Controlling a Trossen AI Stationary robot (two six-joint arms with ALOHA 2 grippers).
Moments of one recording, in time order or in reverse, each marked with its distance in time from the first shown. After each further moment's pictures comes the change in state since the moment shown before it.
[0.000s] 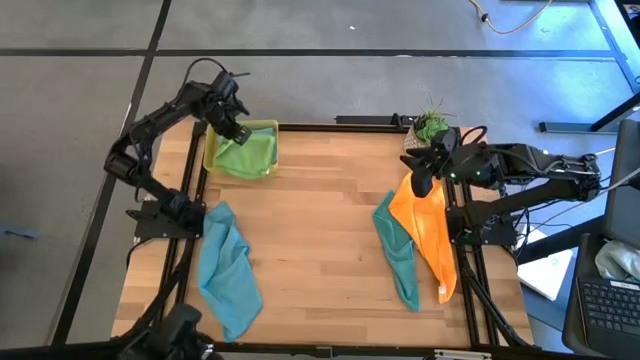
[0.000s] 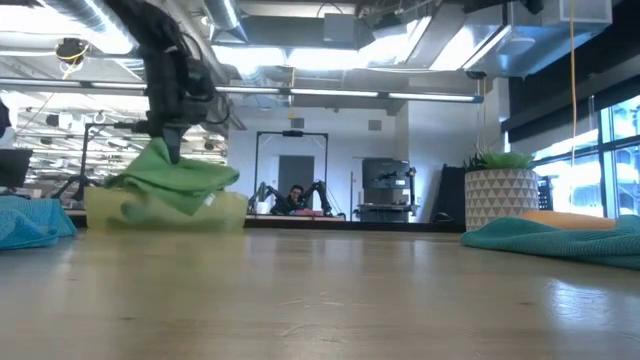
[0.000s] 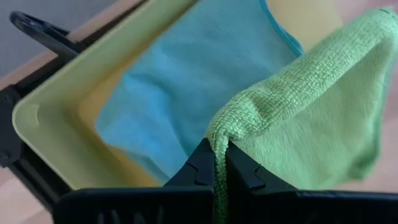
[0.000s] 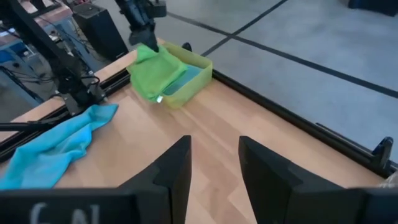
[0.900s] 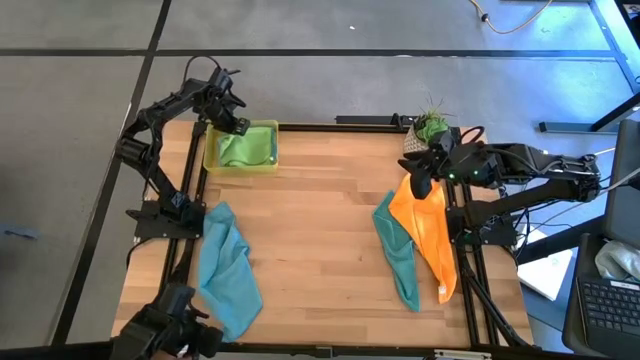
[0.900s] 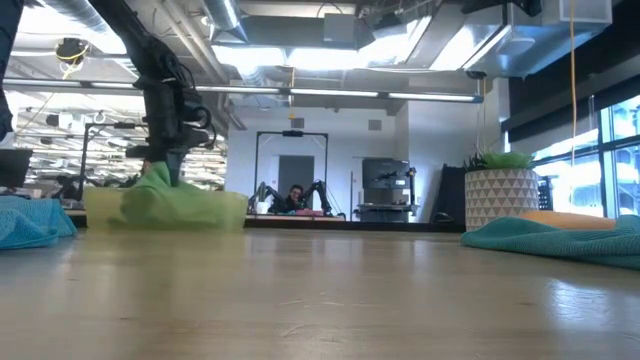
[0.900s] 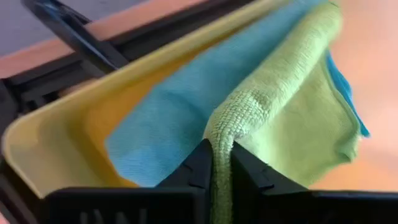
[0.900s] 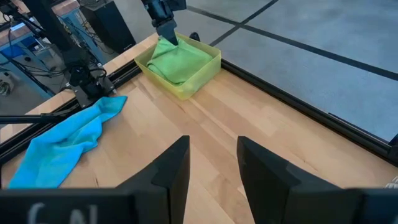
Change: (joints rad) left arm 0.138 0.152 0.000 0.111 0.066 -0.047; right arm -0.010 0.009 0.000 -0.003 -0.062 0.032
